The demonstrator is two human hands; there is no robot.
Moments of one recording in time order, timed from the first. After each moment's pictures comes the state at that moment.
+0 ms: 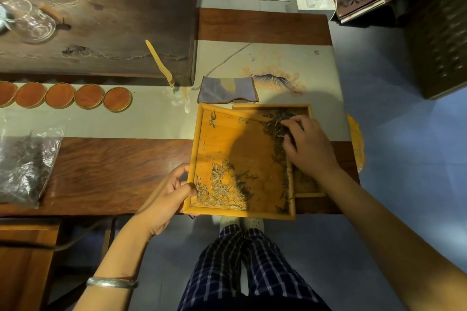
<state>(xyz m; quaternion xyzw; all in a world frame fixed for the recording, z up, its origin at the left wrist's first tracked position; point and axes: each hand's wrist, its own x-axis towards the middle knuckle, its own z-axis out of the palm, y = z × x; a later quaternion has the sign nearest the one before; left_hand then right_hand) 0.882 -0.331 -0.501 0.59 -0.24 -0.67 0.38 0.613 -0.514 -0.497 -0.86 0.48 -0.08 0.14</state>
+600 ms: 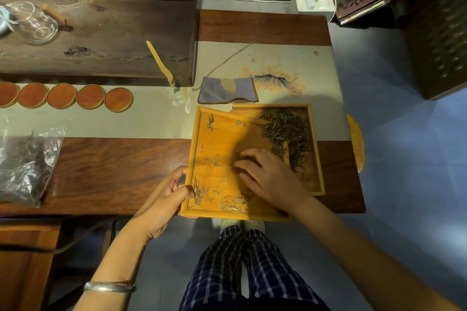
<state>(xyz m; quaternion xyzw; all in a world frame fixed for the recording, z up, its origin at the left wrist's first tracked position) 0.884 -0.320 -0.509 0.59 -0.24 -0.66 0.40 0.650 -0.443 -0.500 -0.94 0.29 -0.08 0.18</state>
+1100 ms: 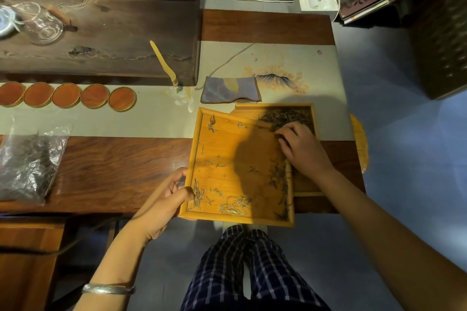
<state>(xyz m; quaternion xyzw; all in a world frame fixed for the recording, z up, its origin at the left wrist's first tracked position) 0.890 -0.315 -0.509 0.60 -0.23 -0.66 0.39 0.615 -0.509 -0.517 -0.88 0.44 -0.08 0.16</state>
